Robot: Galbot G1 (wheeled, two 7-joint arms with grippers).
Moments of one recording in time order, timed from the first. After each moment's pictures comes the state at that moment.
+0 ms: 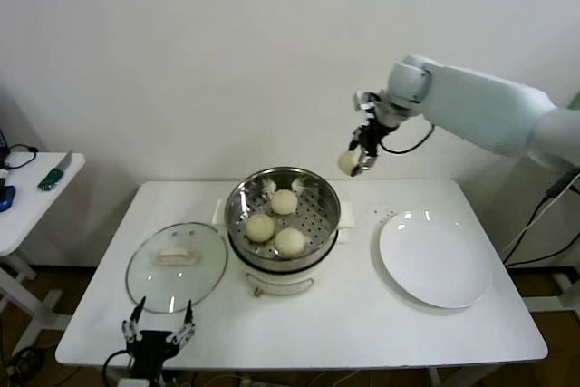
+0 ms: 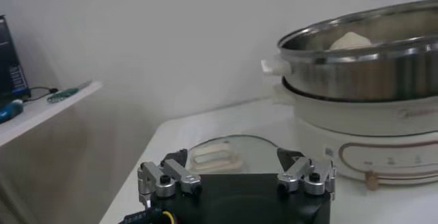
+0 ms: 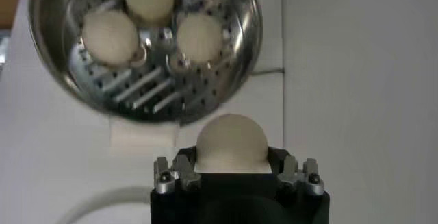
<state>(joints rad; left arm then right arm) 1.84 -1.48 -0.59 -2.19 0.13 0.16 -0.09 0.73 1.16 -1.53 0.93 0.73 -0.28 -1.06</state>
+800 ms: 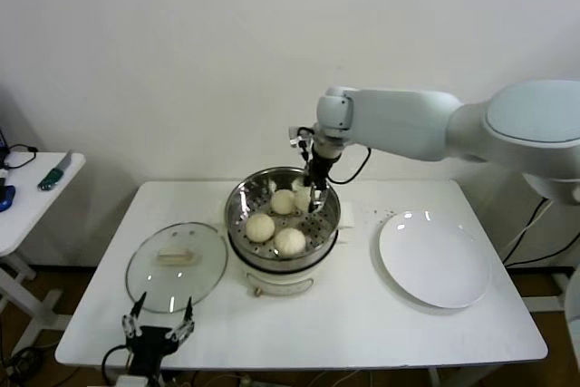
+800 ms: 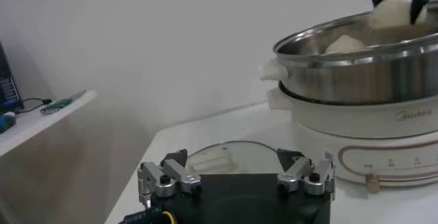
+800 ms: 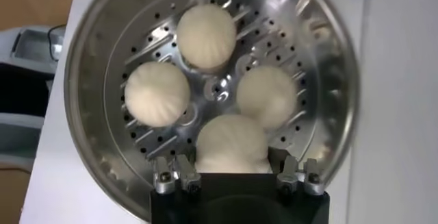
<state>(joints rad) 1.83 -1.45 -0.59 -2.18 0.12 0.16 -0.08 0.74 1.39 -1.77 0.98 0.93 -0.34 -0.99</state>
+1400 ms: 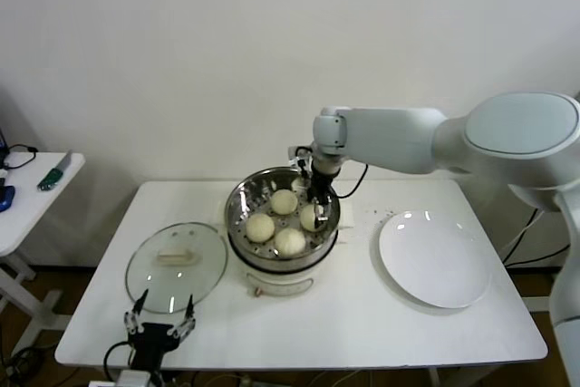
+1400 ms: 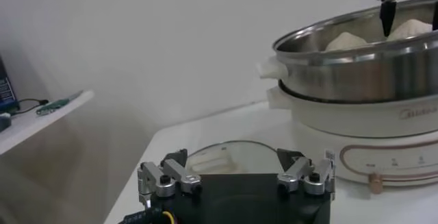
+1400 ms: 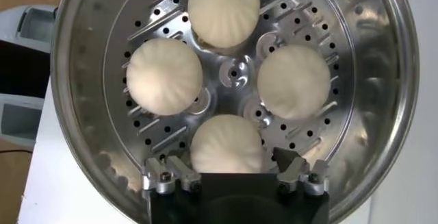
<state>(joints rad) 1.80 -1.44 -0.59 -2.16 0.12 0.17 -0.09 0.70 1.41 -1.80 0.96 0.90 -0.34 -0.98</state>
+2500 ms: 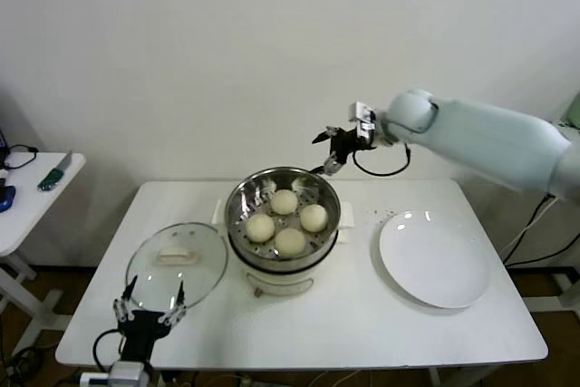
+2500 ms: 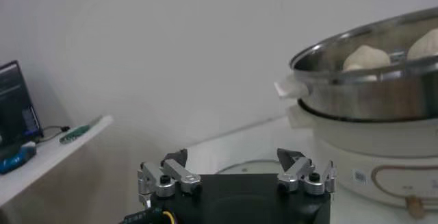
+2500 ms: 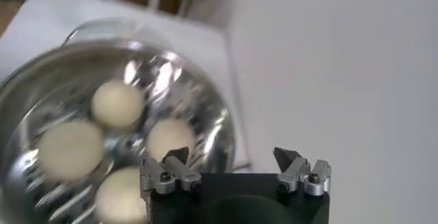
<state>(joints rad) 1.77 -1.43 -0.62 -2.18 0.17 0.15 -0.10 0.53 0.92 -1.28 1.20 0.90 -0.10 -0.60</state>
